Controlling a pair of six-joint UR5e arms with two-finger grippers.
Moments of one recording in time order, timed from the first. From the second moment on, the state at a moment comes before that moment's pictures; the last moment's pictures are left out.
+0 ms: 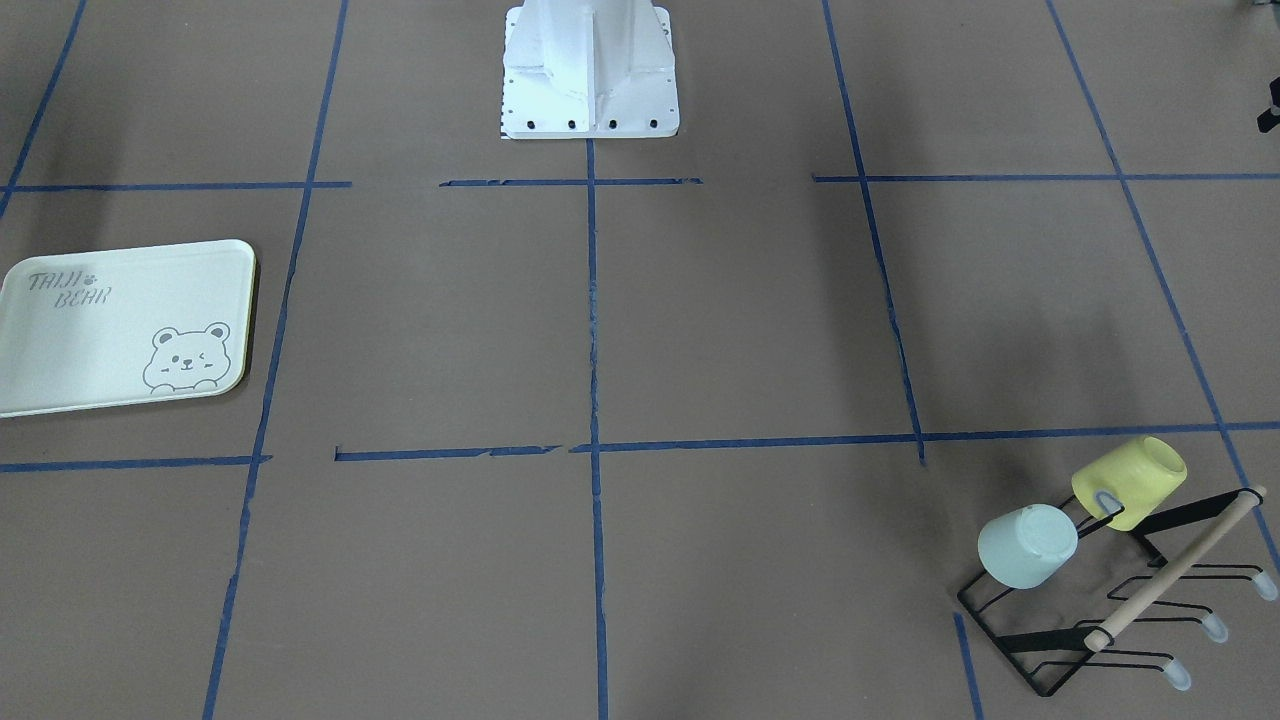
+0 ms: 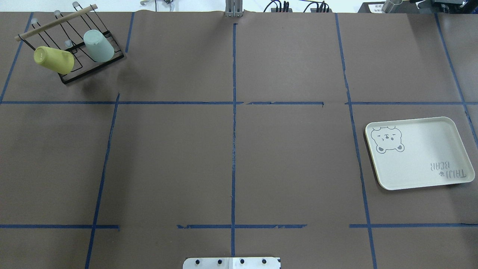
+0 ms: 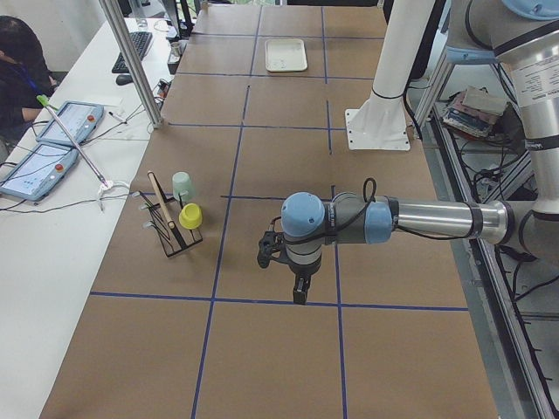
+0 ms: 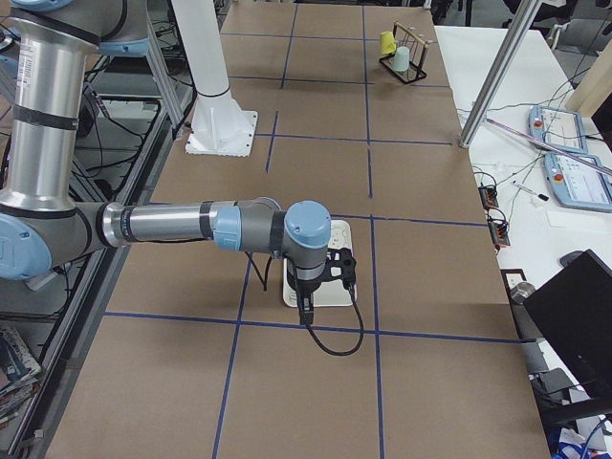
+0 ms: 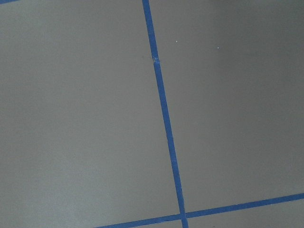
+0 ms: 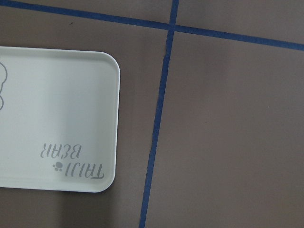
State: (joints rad) left arm -1.54 -1.21 -1.97 -1.47 -2.34 0.21; right arm 1.58 -1.79 1.89 -1.71 2.31 -0.18
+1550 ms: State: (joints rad) left arm -1.54 -1.59 -1.77 -1.60 -2.35 0.12; right arm 1.58 -1.75 1.89 -1.71 2.31 -0.18
